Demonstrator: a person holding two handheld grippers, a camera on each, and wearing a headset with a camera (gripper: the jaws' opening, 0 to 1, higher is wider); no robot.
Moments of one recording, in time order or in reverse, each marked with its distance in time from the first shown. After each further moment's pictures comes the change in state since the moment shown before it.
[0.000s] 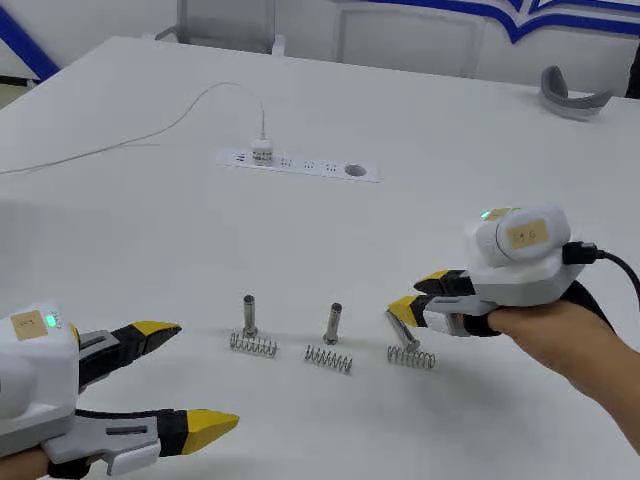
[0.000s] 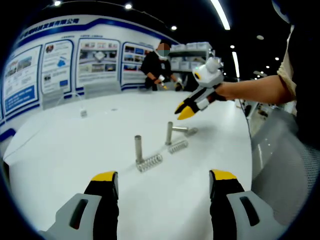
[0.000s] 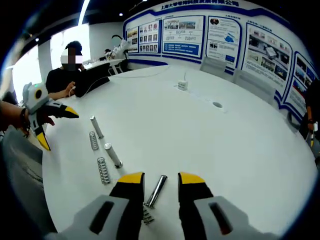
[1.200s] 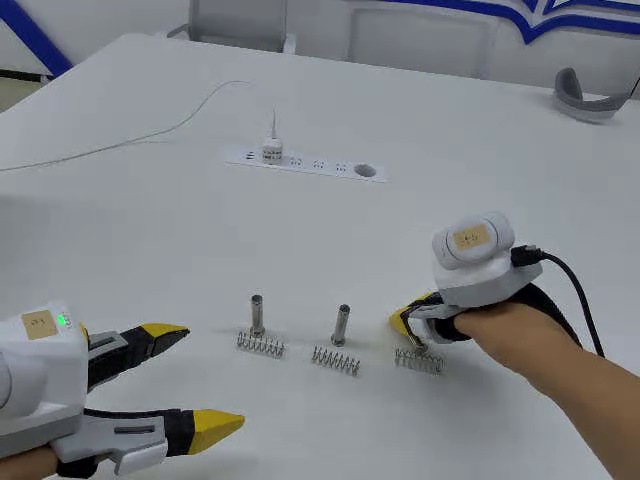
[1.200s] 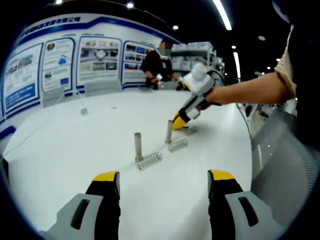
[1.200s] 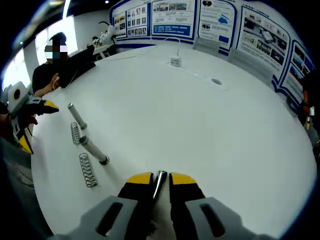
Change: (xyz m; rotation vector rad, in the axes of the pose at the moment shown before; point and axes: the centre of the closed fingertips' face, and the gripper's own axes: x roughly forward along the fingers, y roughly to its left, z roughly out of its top) left arm 0.001 -0.001 -0.004 -0.014 0.008 0.001; right arm 0.034 -0.003 -0.027 0.064 0.161 -0.053
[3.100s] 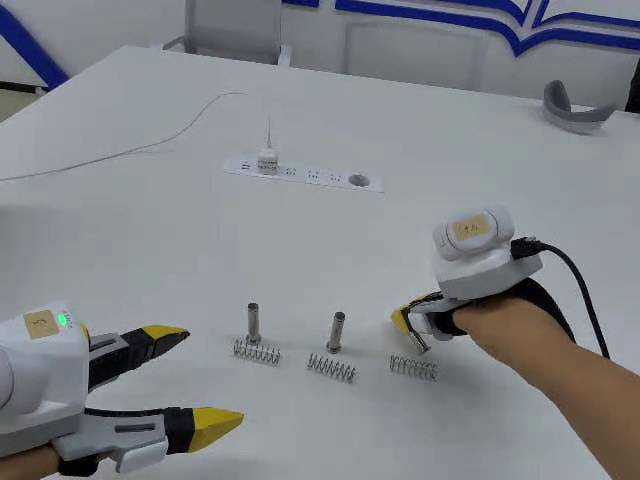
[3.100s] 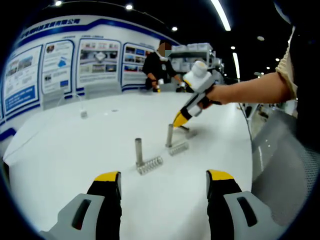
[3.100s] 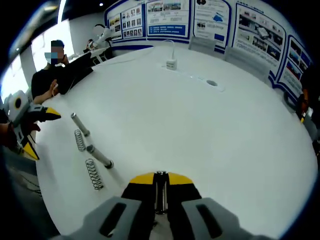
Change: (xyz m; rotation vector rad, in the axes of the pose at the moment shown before) left arm 0.001 0.001 0.009 0.011 -0.016 -0.001; right arm -0.021 0.000 0.009 0.041 -0.006 -0.005
